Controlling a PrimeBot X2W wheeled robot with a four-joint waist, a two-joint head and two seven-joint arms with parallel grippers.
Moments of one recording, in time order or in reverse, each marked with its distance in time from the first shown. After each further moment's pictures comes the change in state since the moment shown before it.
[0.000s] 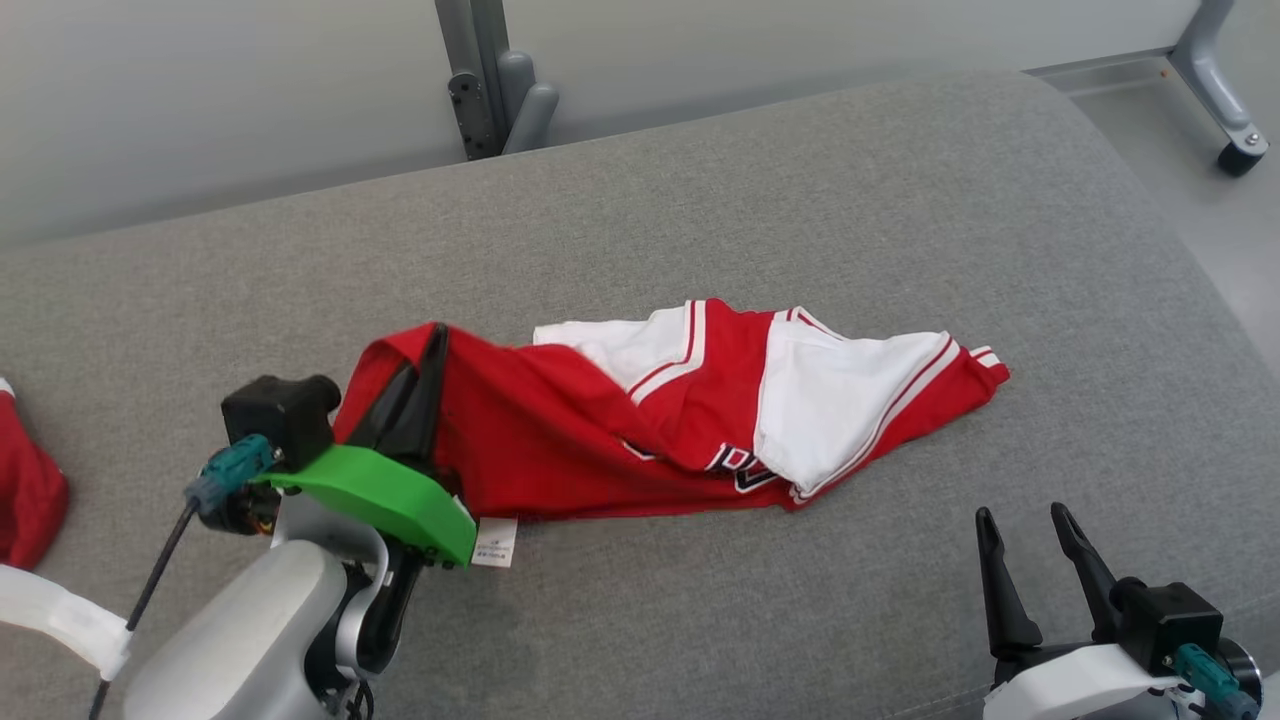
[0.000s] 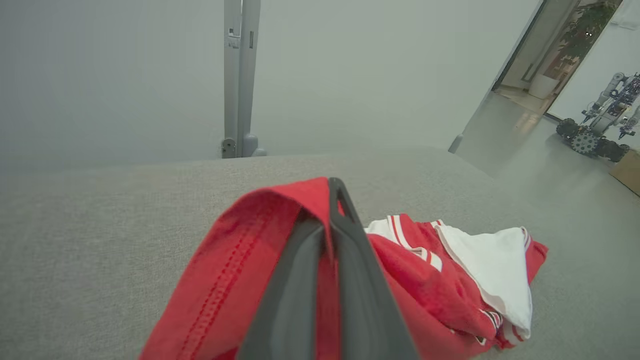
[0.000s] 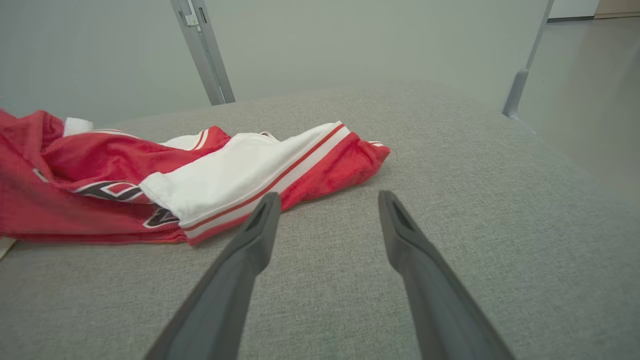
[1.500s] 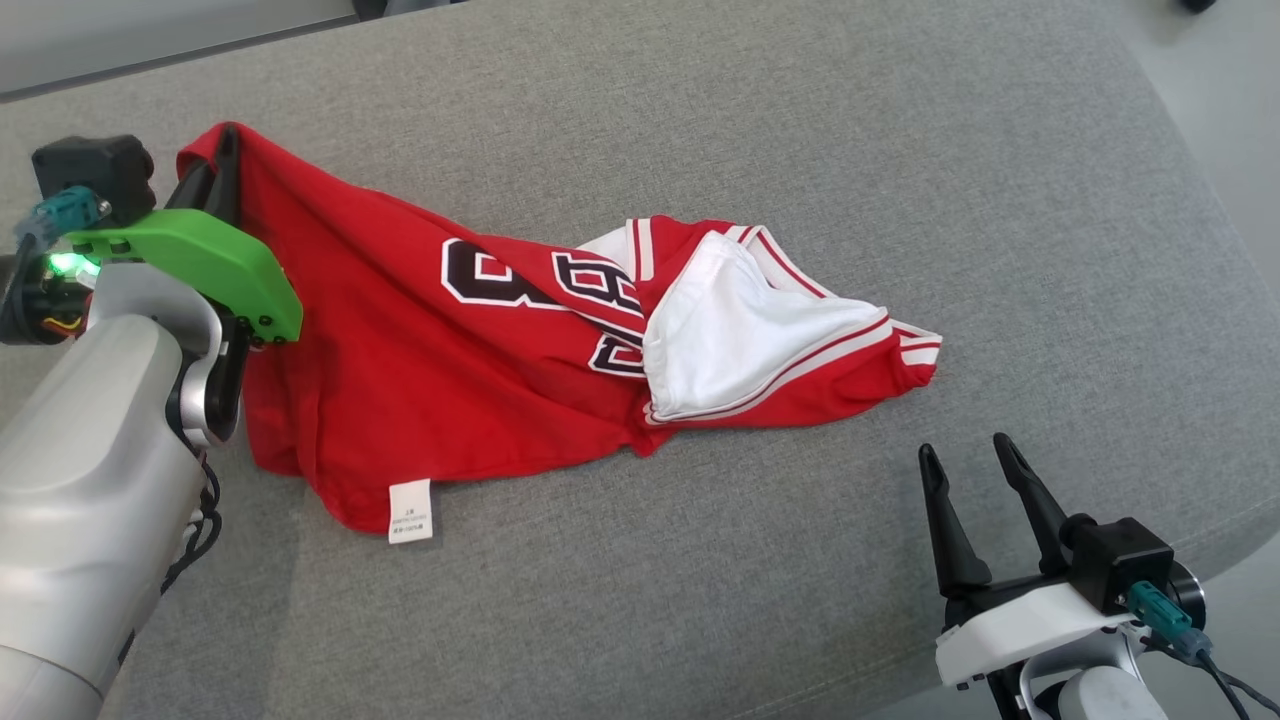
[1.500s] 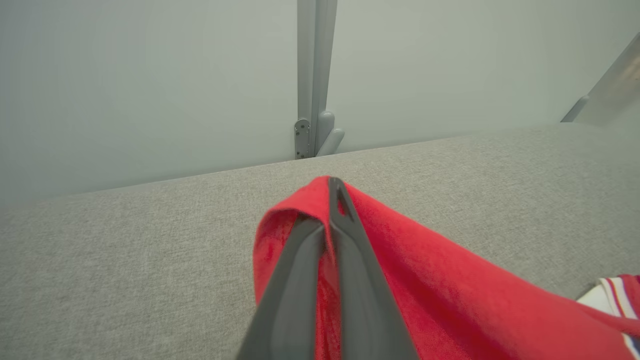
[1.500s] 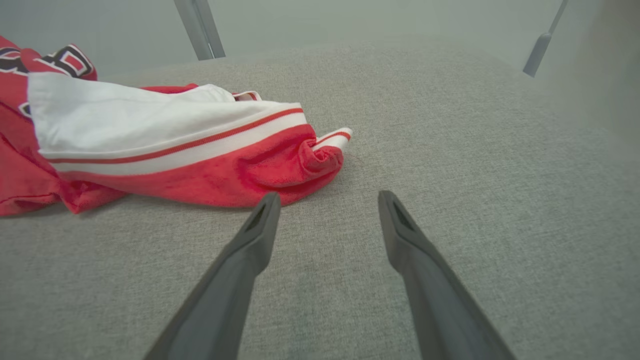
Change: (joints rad) left arm -0.431 0.001 0.039 0.507 0.046 -0.088 0.072; right arm -0.107 0.000 0.081 0.002 0.007 0.000 0.000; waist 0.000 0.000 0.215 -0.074
